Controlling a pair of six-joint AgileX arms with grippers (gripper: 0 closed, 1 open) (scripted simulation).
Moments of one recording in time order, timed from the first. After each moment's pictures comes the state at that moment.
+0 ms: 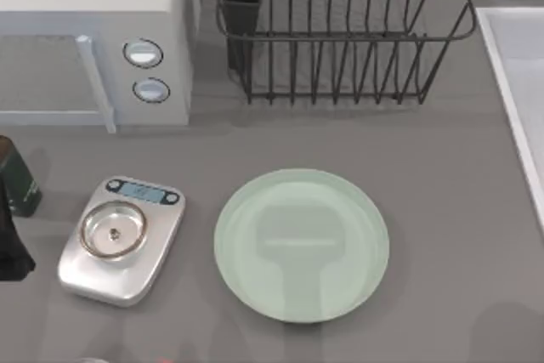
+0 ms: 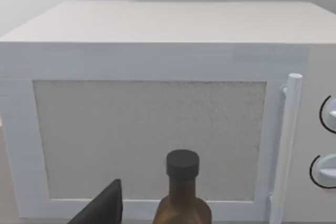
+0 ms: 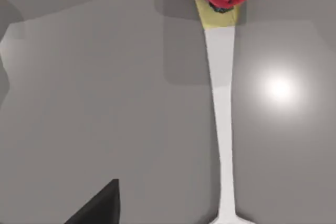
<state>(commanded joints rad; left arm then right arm) 0.00 0.00 0.00 0.00 0.00 0.00 -0.45 1.30 0.81 -0.99 0.00 -1.51</state>
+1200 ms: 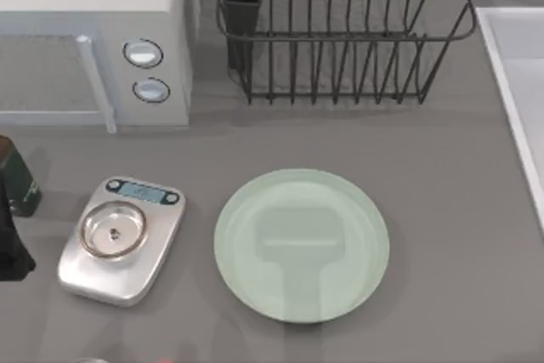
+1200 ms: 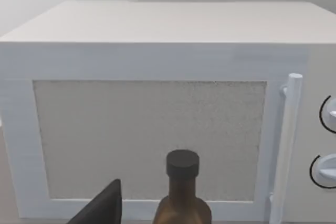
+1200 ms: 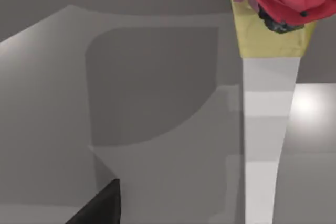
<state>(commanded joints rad) 0.00 0.00 0.00 0.00 0.00 0.00 -0.48 1.59 0.66 -0.63 0.00 -1.62</state>
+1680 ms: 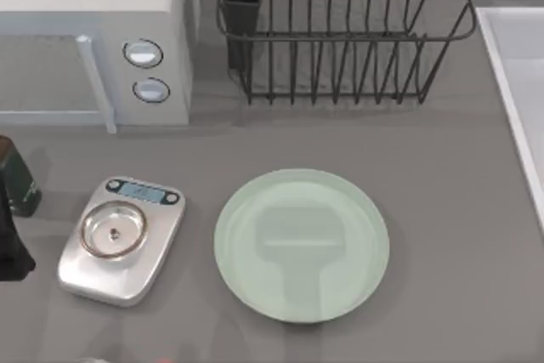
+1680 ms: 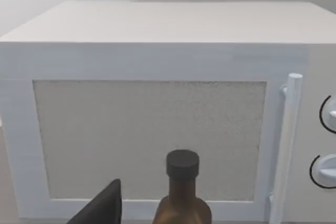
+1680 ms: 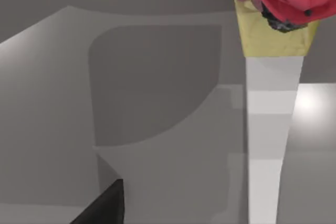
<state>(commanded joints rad) 0.00 0.00 0.00 0.00 0.00 0.00 -0.48 1.62 0.63 -0.59 0.00 -1.62</state>
